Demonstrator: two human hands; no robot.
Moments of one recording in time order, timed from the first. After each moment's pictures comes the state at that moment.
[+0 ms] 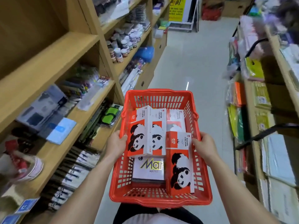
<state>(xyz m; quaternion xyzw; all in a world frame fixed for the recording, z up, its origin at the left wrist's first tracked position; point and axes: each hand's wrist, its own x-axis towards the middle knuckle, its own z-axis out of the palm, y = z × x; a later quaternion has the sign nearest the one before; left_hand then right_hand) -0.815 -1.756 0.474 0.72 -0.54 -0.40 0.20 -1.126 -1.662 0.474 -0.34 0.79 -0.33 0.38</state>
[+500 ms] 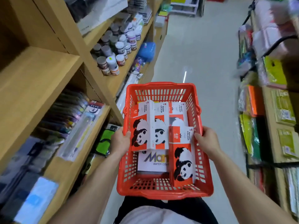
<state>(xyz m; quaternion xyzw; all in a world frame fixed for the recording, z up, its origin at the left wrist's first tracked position) -0.852 -2.125 0.402 0.71 -0.54 -0.41 0.17 -1.159 -2.026 0.421 -0.33 0.83 -0.29 0.35</state>
